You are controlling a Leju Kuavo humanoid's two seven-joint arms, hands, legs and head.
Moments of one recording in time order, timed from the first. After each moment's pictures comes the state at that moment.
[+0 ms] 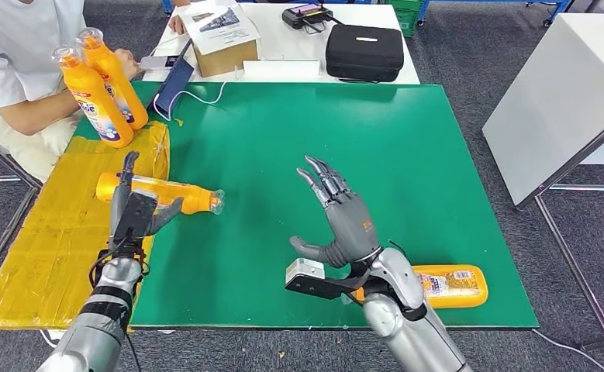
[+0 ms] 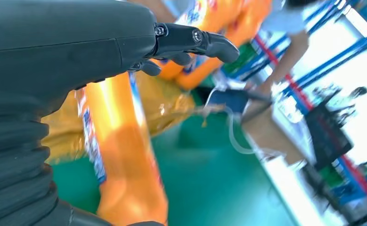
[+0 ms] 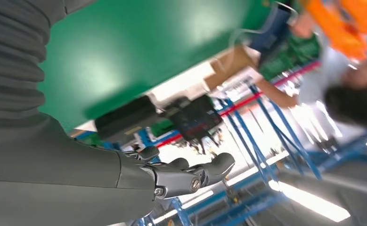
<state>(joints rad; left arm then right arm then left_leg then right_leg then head) -0.45 -0.06 0.07 -0.88 -0.54 0.38 -0.47 -0.23 -0.01 0.51 -1.48 0.84 -0.28 -0.21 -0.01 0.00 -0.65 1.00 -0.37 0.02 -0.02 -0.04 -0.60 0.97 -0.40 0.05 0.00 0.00</state>
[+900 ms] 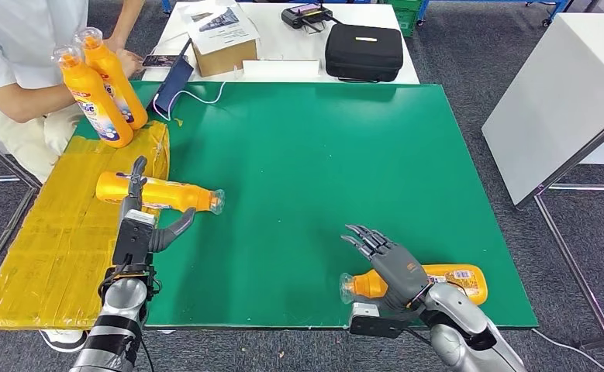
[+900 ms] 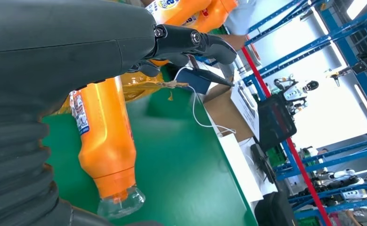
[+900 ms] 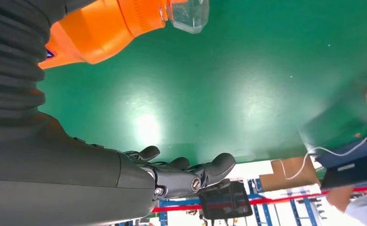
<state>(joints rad) -0.27 -0.12 0.00 -1.18 -0.44 0.29 -0.46 -0.08 -0.35 0.49 -1.48 0.79 -0.06 -0.26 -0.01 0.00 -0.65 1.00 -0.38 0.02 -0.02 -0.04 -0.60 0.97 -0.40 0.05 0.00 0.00</state>
